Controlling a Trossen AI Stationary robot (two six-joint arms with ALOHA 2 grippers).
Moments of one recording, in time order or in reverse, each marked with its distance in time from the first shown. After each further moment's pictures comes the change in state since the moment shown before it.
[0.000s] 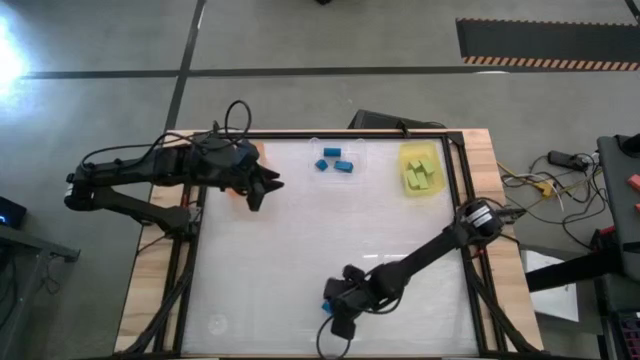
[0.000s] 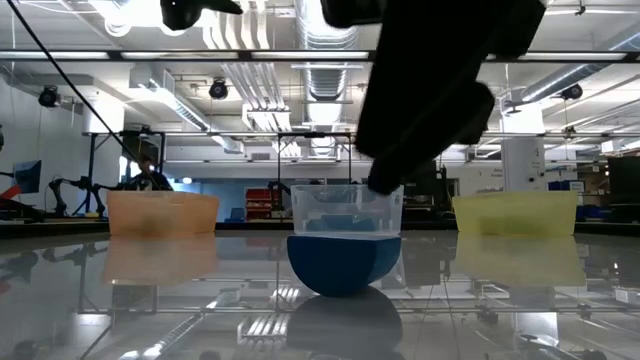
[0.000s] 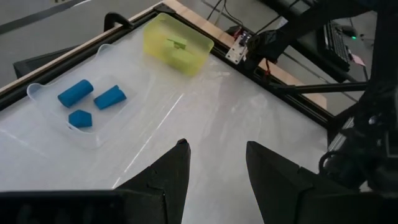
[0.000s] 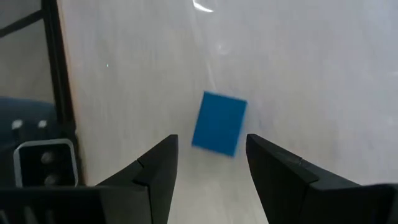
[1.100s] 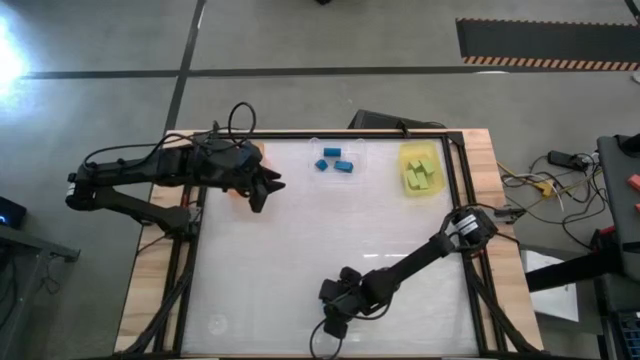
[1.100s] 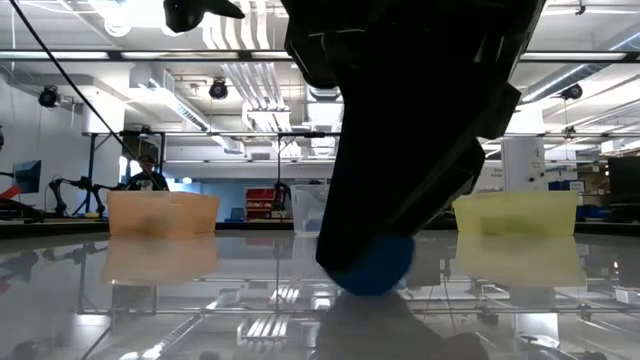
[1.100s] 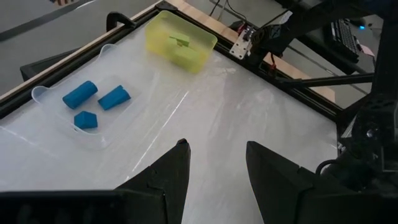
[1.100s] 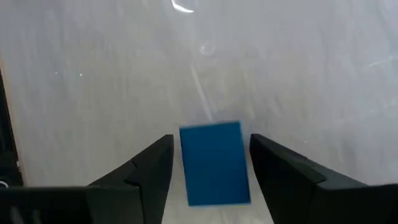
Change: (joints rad) left arm 0.001 0.018 -0.002 -0.002 -0.008 0.036; right arm 0.000 0.117 0.036 0.024 0.060 0.054
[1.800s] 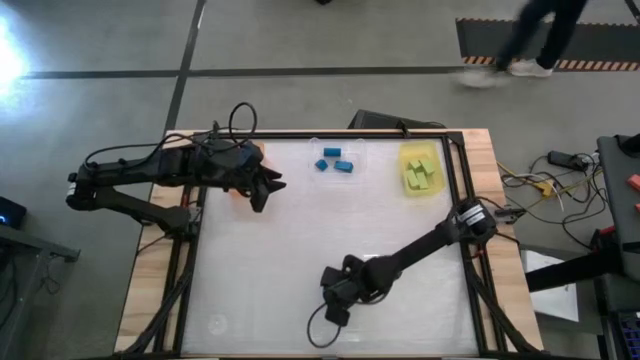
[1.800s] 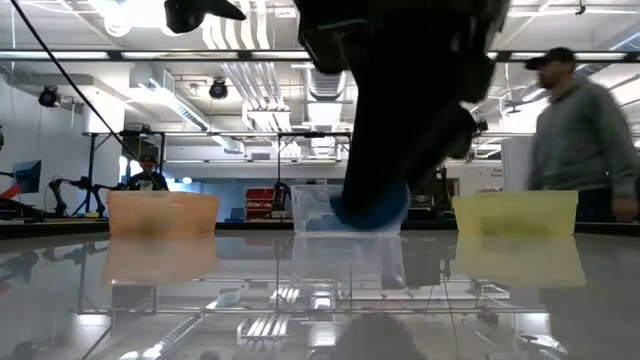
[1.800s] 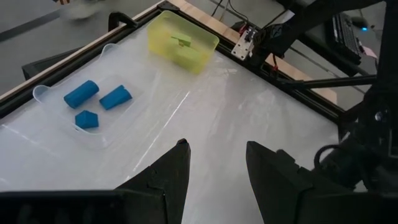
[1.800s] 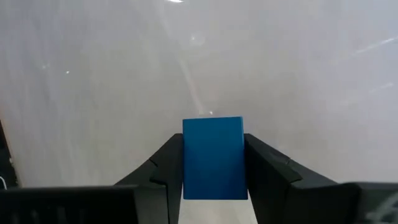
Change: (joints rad) left arm 0.000 0.006 0.000 0.003 -0.007 -0.005; right arm -0.055 -0.078 0.000 -0.129 -0.033 -0.024
